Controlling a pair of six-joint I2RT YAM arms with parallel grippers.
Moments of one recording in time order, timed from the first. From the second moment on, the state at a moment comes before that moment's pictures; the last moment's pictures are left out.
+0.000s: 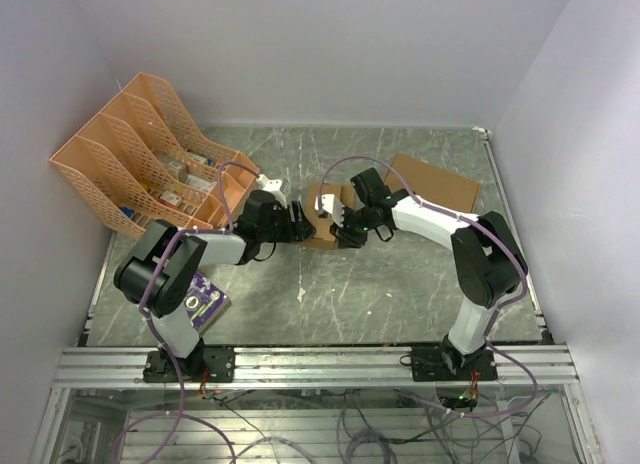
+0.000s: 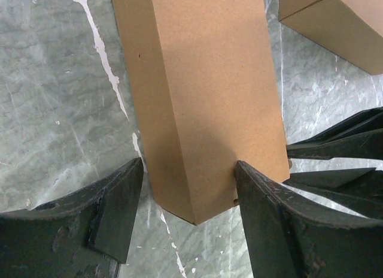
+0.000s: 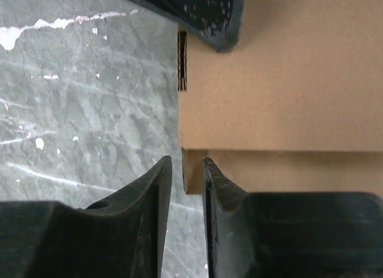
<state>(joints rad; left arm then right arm) -0.52 1.71 0.70 0.48 0.22 -0.53 0.56 1.80 1.16 -0.43 -0.52 -0.77</state>
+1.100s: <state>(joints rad) -0.45 1.40 0.55 0.23 0.24 -0.57 0.35 2.24 1.71 -0.28 -0.56 -0.73</state>
